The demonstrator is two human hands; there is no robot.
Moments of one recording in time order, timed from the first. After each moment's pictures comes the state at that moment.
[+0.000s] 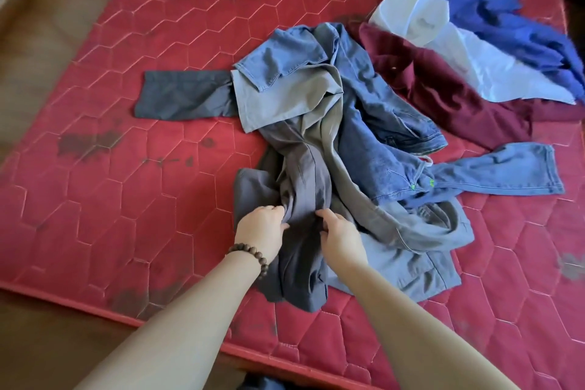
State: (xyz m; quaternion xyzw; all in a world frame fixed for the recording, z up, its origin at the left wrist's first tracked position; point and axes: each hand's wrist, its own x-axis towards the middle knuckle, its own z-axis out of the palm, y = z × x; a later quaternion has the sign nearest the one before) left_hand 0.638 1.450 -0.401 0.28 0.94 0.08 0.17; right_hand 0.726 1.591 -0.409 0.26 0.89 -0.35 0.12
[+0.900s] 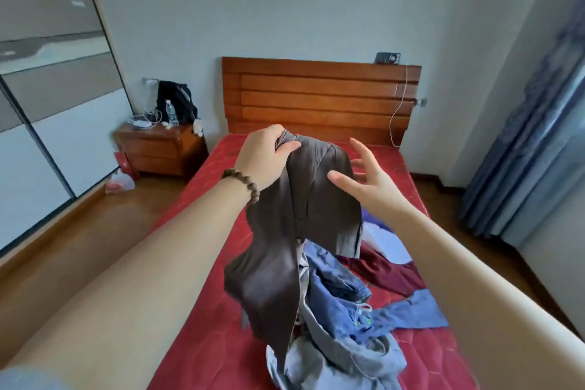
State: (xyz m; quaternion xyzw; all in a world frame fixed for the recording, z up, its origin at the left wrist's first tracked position) left_hand 0.580 1.489 0.168 0.40 0.81 0.41 -0.16; right_hand 0.731 1.647 0.146 0.14 0.83 -0.50 -0.21
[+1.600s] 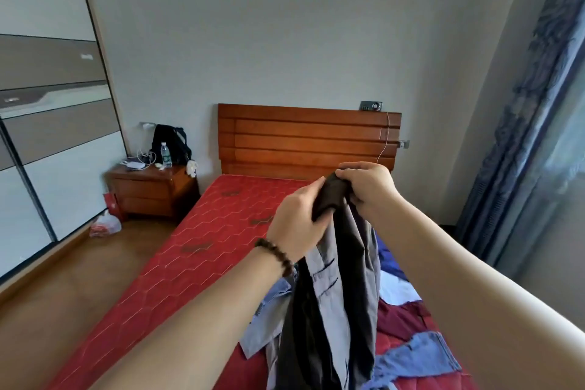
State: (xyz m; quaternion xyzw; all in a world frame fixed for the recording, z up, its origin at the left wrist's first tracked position) left_hand 0.654 1.497 0.159 0.48 0.73 0.47 -0.14; right_hand 0.705 1.623 0.219 0.28 0.63 -0.65 -0.32
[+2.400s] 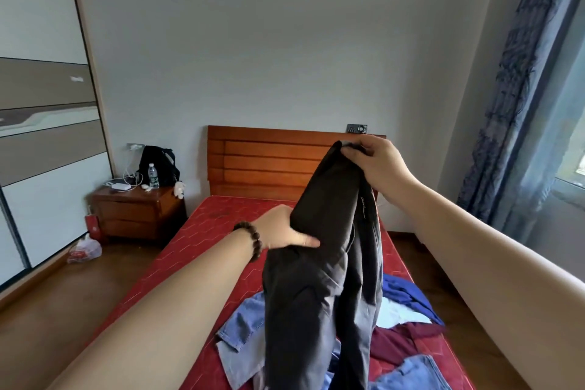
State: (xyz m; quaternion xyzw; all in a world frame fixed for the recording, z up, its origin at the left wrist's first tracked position) left_hand 0.603 1.501 0.180 0.51 0.77 0.36 0.14; right_hand 0.732 1.660 0.278 0.13 0.83 -0.37 -0.39
